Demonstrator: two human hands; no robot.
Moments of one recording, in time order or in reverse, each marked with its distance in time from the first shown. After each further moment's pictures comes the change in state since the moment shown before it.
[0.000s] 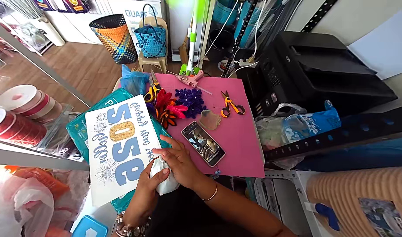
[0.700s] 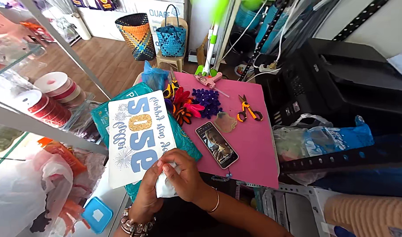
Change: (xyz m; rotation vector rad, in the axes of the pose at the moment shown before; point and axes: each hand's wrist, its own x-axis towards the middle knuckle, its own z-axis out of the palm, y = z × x) left_hand -0.023 0.001 -0.015 -0.272 -0.063 0.145; right_hand -0.013 0.000 0.037 0.072 0.063 -0.466
